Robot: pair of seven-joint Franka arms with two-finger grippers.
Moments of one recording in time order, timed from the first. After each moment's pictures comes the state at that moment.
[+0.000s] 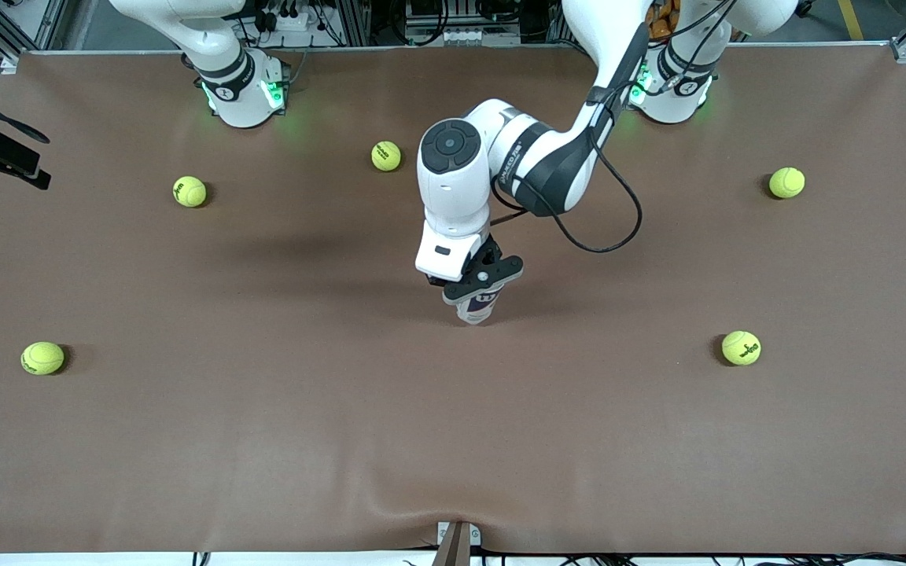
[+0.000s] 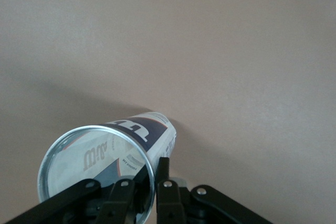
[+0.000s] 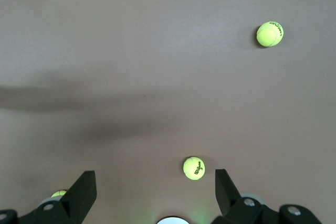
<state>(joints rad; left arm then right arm) -0.99 0.69 0.29 -1.25 -0.08 1.99 -1.16 0.04 -0.04 -0.11 -1.52 0.02 1.42 0.01</state>
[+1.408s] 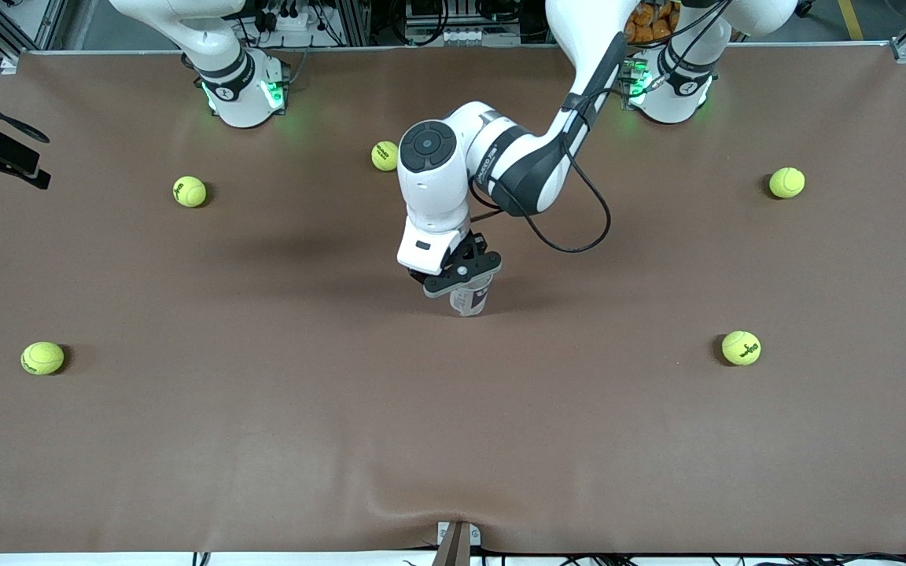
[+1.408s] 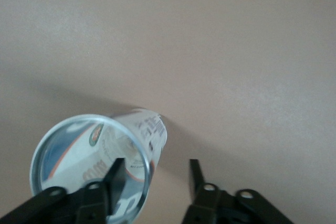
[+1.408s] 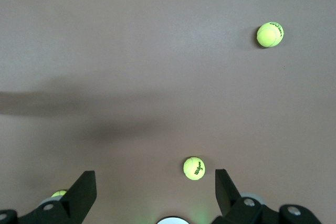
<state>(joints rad) -1.02 0.73 0.27 -1.24 -0.08 2.00 -1.18 0.04 -0.04 -0.11 -1.52 0.02 1.42 0.01</state>
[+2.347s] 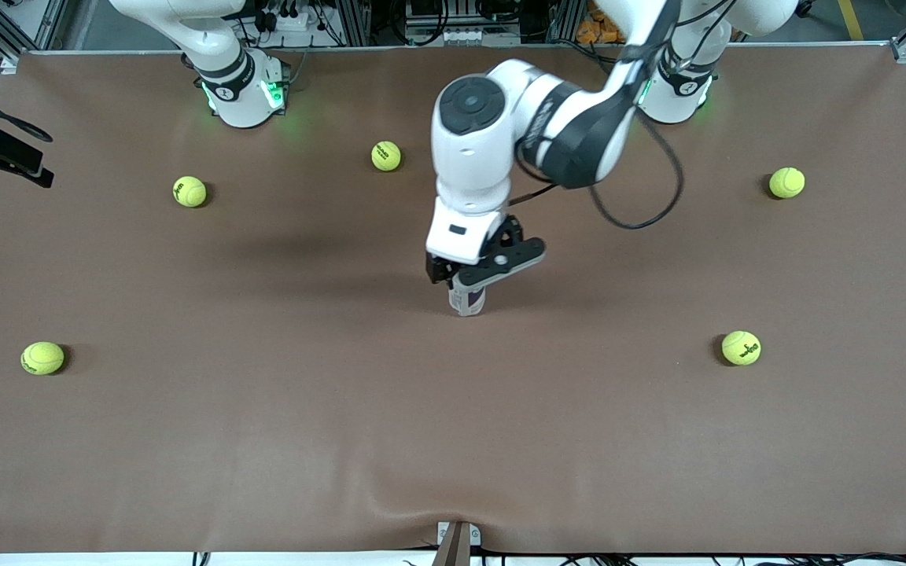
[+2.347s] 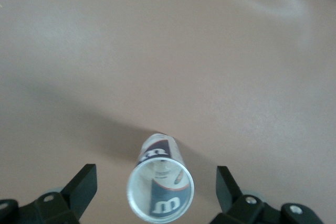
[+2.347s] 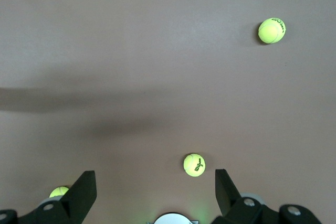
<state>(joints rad) -0.97 0.57 0.33 -1.21 -0.08 1.87 -1.09 0.04 -0.03 -0.11 -1.52 0.02 1.40 0.01</state>
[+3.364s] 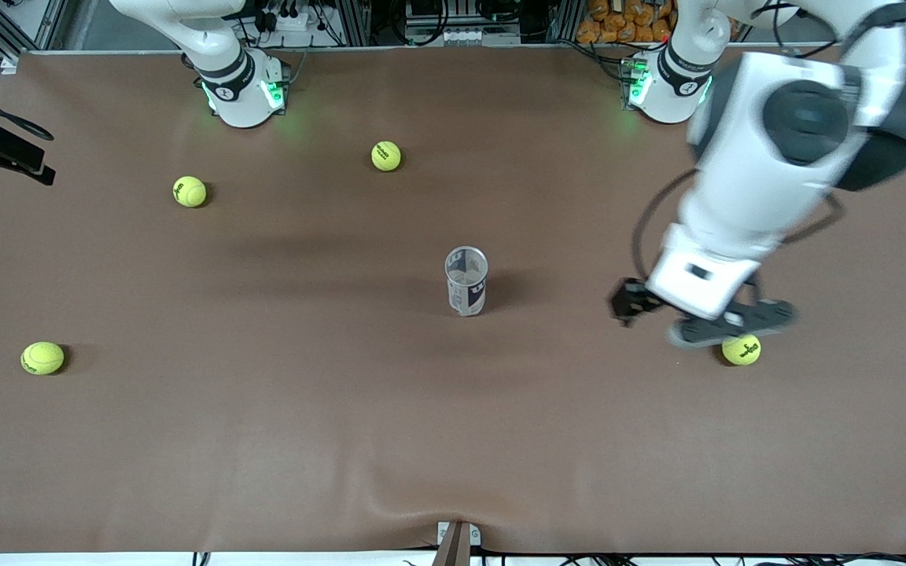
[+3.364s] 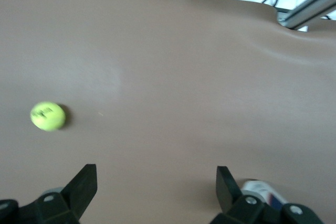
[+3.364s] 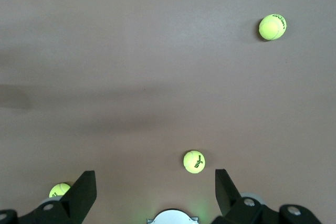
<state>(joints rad) -0.59 0.43 0.34 -1.21 -0.08 1.76 -0.41 0.04 -0.03 -0.10 -1.51 0.02 1.39 0.01</state>
